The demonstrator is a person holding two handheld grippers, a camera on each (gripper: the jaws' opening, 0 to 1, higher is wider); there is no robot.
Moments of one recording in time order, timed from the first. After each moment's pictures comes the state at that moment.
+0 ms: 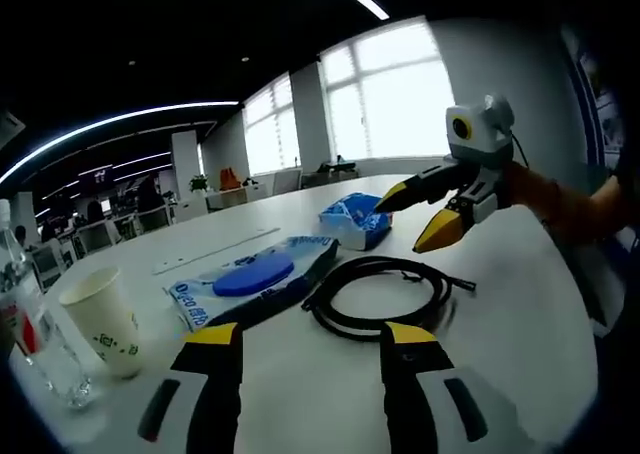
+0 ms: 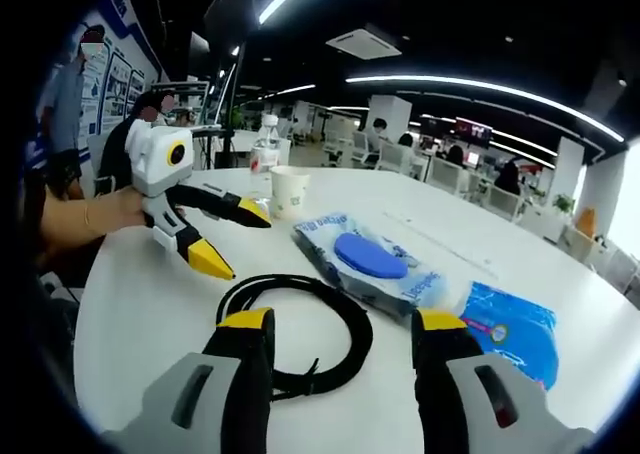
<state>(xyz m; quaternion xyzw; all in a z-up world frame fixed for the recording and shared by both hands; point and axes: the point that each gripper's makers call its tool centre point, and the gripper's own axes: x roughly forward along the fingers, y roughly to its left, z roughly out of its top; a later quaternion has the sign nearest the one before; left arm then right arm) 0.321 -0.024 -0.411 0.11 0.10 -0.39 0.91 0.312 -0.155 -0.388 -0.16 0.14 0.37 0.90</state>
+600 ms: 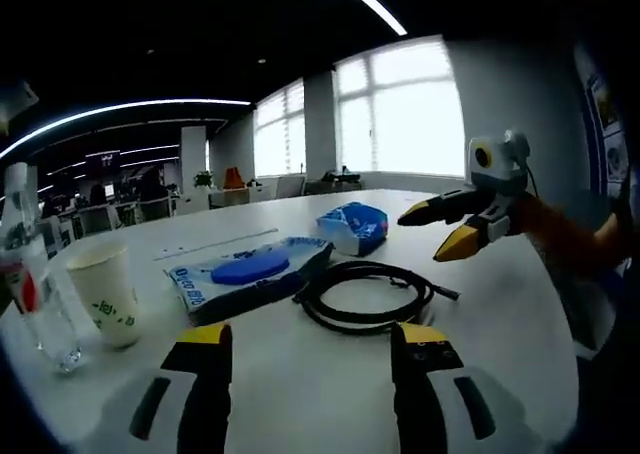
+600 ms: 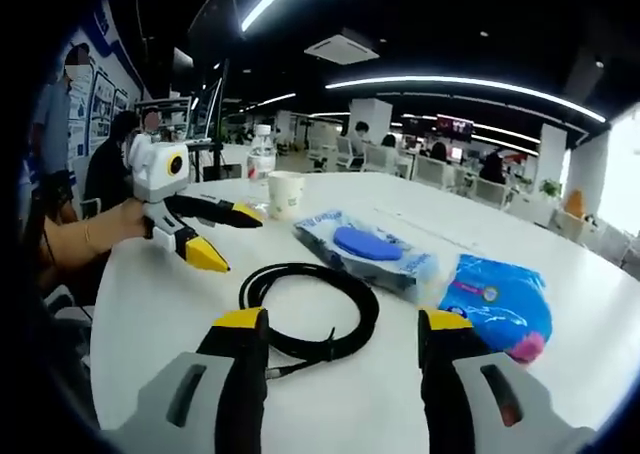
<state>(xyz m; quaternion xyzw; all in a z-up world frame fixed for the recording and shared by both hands) 0.308 -0.011 -0.415 0.06 0.11 -0.38 0.92 0.283 -0.171 -0.393 -0.12 0.14 0.34 0.92</state>
